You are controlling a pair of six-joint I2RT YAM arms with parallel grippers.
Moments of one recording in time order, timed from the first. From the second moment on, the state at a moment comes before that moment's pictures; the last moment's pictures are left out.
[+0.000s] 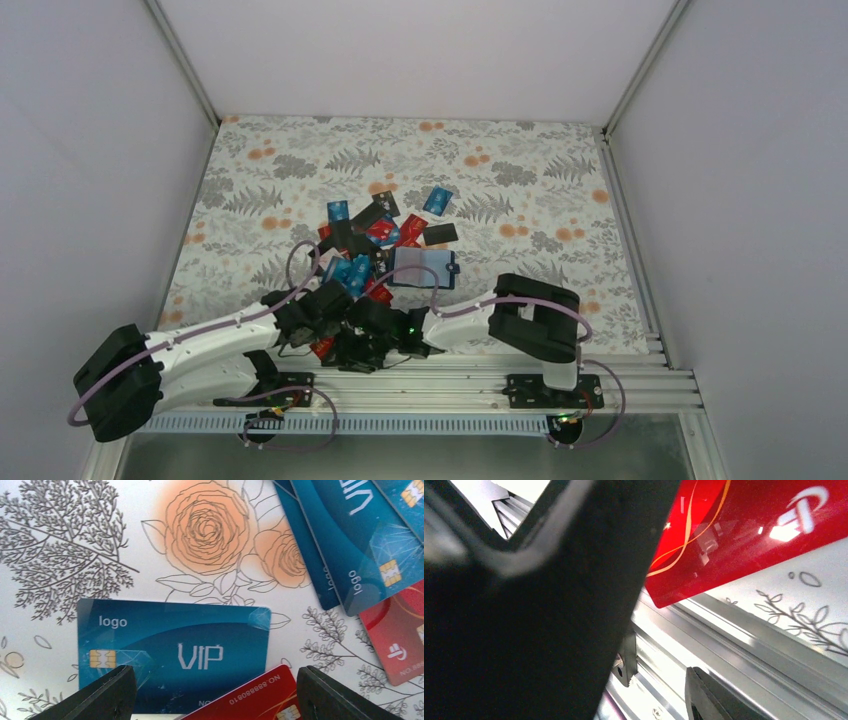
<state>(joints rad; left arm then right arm) -0.90 1.02 0.42 -0.74 -0.23 -1.19 1.33 1.90 0.92 0.27 -0.41 1.44</state>
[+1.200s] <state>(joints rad) -0.78 0.86 0.49 -0.86 -0.23 -1.15 1.35 2.06 1.08 0.24 -0.28 1.66</state>
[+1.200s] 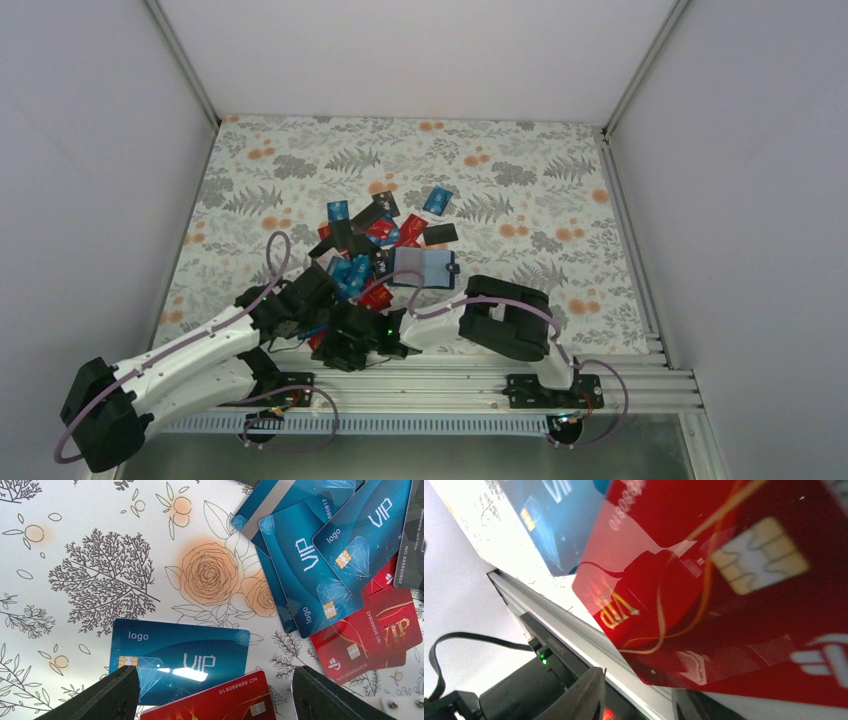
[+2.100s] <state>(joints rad) -0.82 0.88 0.49 -0.93 -0.24 -1.19 1.17 1.90 0.88 0.25 -0.19 1.55</state>
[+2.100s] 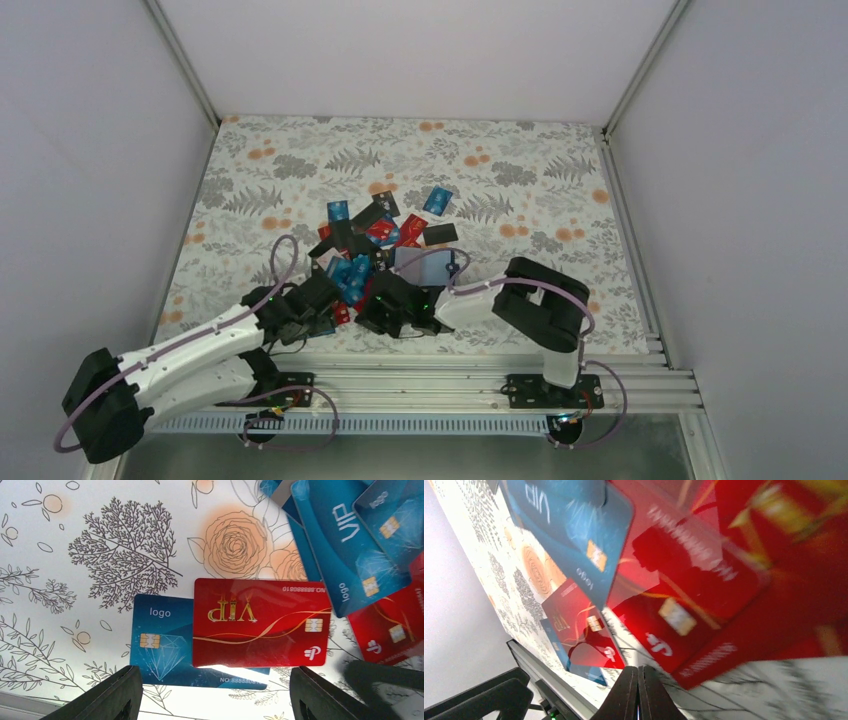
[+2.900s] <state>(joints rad) -0.61 1.14 0.64 -0.69 -0.25 -0.98 0.94 1.74 0.85 0.08 -0.31 0.94</state>
